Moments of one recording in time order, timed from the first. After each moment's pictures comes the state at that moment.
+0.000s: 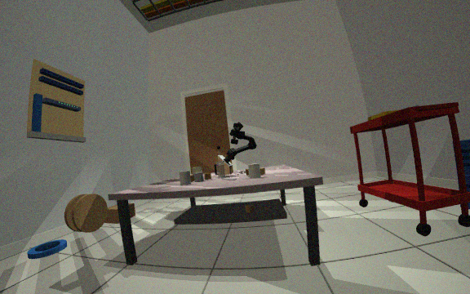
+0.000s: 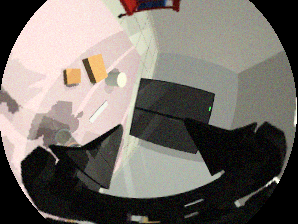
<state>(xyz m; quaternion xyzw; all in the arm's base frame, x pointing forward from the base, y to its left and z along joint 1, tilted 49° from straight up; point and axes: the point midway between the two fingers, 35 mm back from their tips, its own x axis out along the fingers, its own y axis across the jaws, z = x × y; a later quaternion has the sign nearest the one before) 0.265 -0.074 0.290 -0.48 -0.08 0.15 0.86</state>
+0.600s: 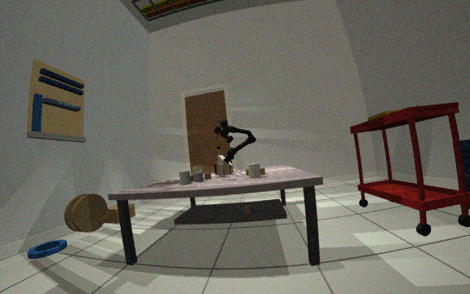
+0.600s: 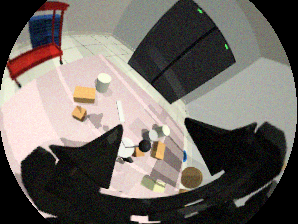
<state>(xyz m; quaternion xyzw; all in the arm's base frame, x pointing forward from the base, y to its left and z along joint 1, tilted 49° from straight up) 0.250 -0.156 0.199 0.00 0.14 0.14 0.98</state>
